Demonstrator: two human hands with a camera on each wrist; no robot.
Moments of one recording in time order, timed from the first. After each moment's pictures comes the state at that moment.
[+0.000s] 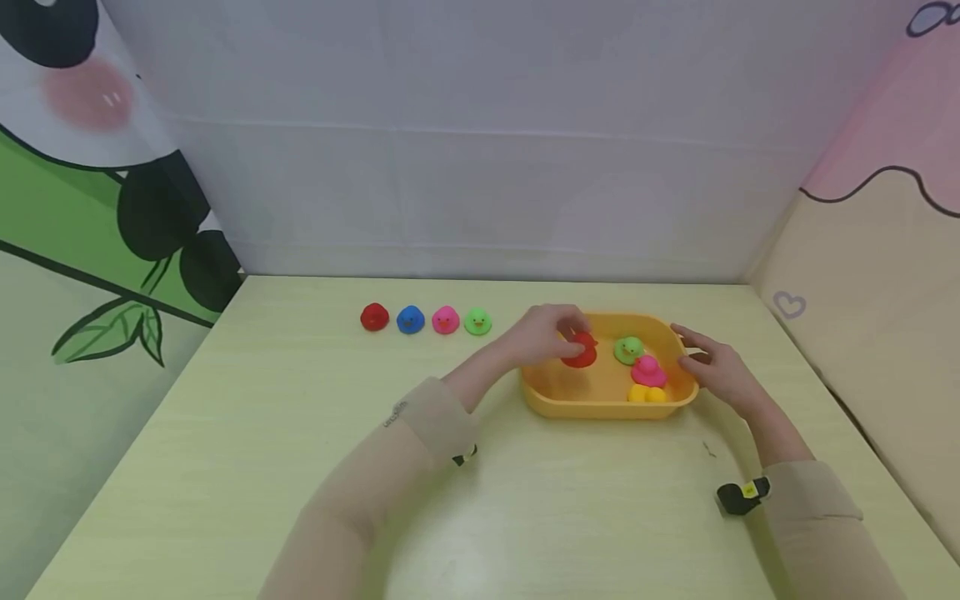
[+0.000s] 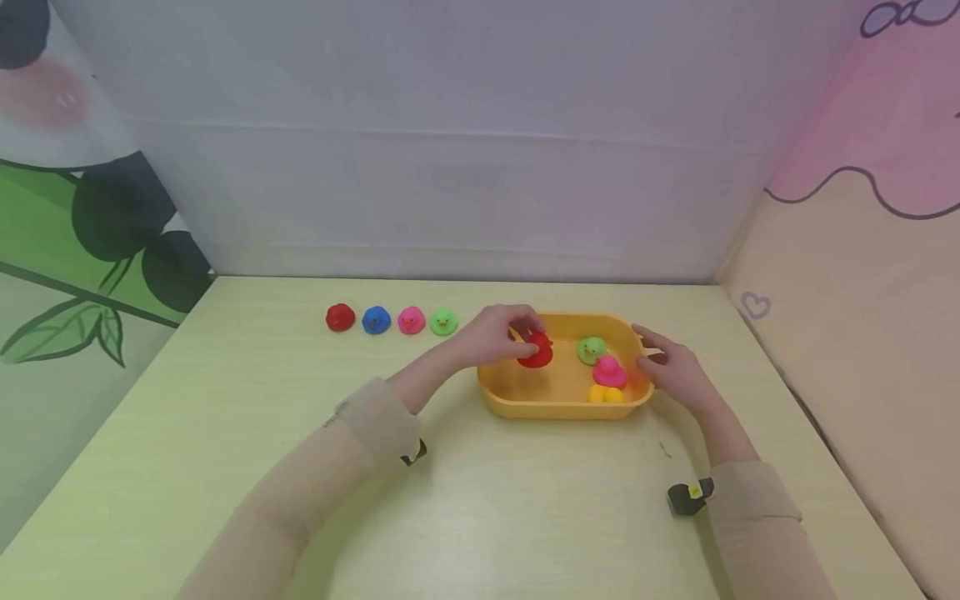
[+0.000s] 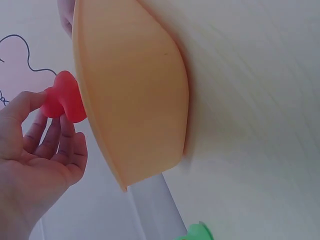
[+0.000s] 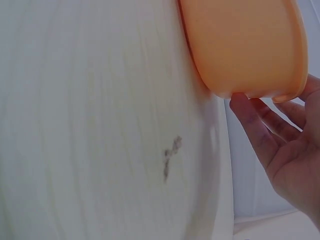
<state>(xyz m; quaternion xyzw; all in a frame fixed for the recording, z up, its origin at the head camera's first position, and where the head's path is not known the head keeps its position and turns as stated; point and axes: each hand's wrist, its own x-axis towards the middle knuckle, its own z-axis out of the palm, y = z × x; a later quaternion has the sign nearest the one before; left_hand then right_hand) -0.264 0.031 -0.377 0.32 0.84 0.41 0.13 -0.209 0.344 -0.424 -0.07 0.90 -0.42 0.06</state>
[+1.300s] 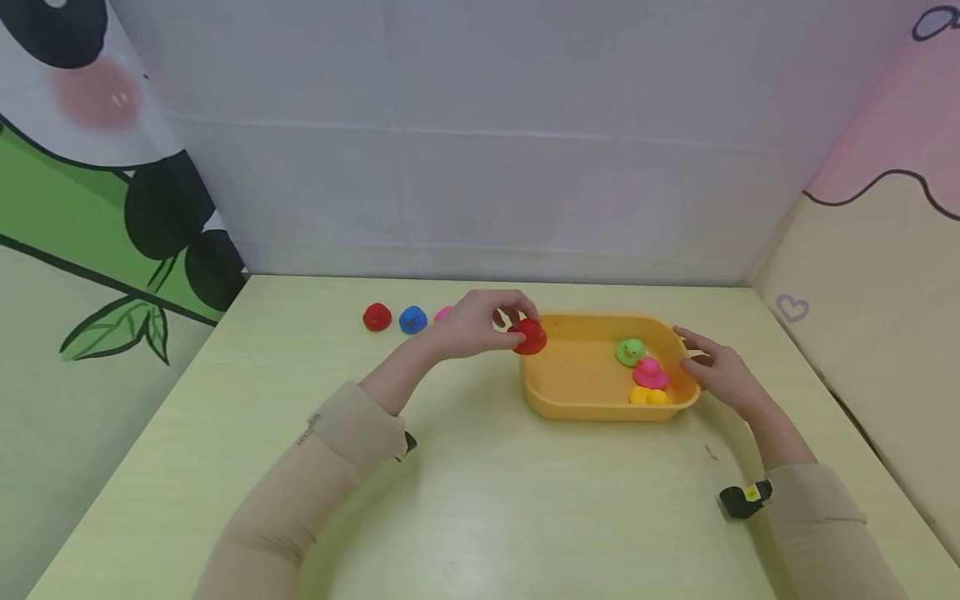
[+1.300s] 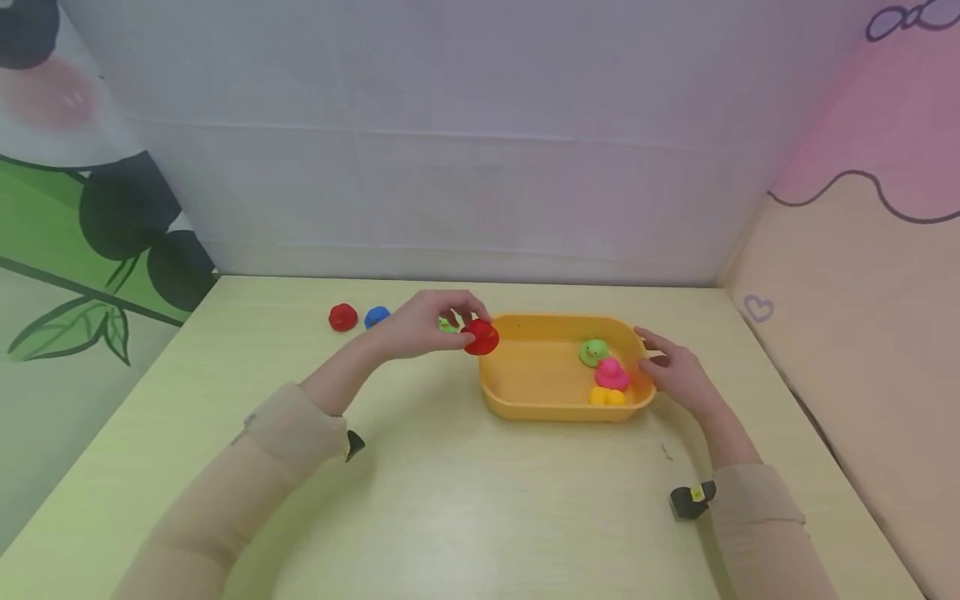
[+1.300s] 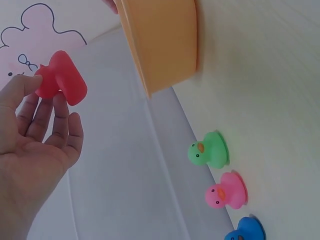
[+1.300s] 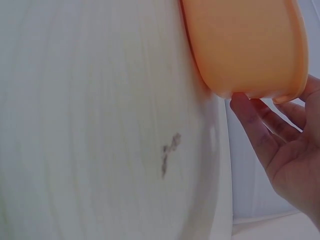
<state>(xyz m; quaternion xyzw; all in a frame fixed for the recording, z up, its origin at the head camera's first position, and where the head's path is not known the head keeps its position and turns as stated) -0.248 -0.055 -0.335 0.39 0.83 0.39 0.07 -0.206 0.342 -0.420 -0.07 0.90 -0.42 0.07</state>
